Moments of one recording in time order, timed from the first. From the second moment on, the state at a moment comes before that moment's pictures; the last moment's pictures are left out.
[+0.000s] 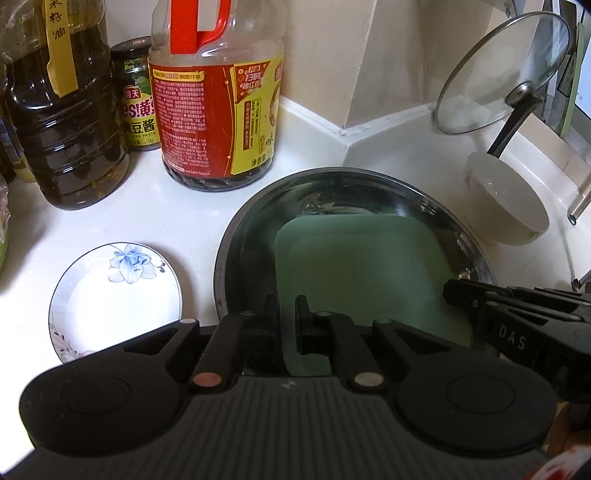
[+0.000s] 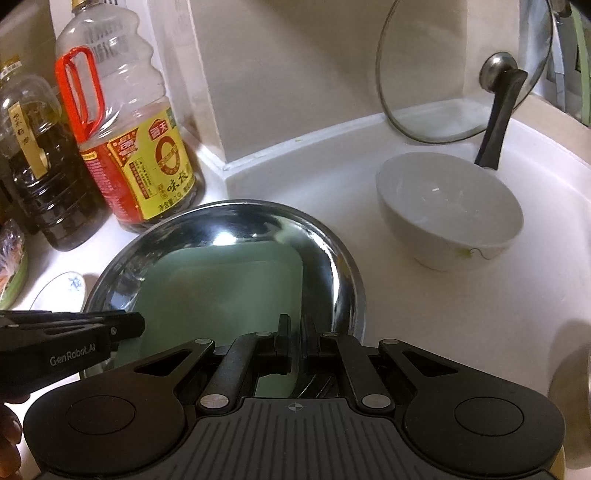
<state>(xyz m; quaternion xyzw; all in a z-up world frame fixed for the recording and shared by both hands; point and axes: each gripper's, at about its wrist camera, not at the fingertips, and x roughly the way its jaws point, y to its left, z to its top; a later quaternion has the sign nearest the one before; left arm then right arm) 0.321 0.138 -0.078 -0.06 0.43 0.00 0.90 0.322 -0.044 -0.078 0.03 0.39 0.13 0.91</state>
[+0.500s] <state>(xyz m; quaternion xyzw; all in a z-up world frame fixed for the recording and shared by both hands) 0.298 0.141 -0.049 -0.05 0.40 0.01 0.91 0.302 -0.050 -0.053 0.05 0.35 0.15 0.92</state>
